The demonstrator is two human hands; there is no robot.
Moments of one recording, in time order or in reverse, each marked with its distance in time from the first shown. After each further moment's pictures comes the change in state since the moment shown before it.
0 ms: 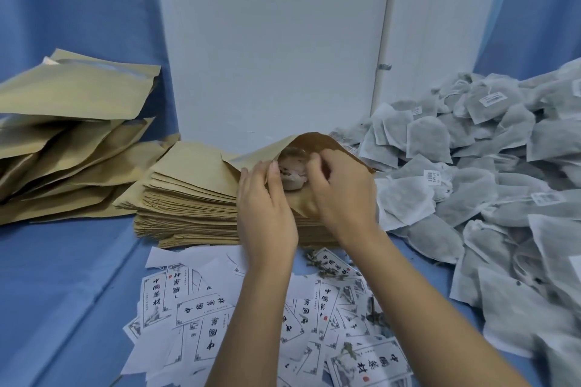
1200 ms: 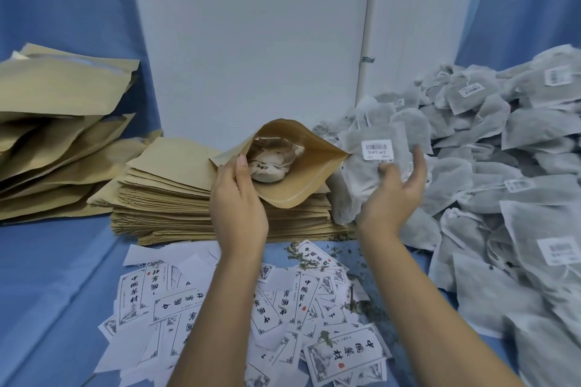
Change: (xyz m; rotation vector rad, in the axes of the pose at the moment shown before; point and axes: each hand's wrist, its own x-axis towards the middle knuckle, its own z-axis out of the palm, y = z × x) left_hand 0.003 -0.002 -0.002 -0.046 0.017 -0.050; right_hand -0.008 0.055 -0.026 0.855 0.626 0.659
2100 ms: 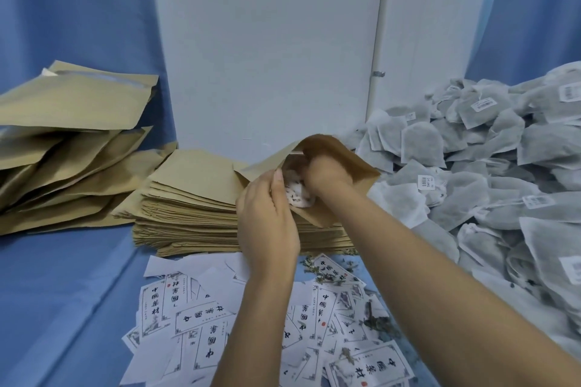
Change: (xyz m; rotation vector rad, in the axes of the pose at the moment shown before) left_hand -0.009 0.005 0.004 0.136 0.014 0.097; right_hand -0.005 -0.002 0.098 -1.342 -0.929 -0.094
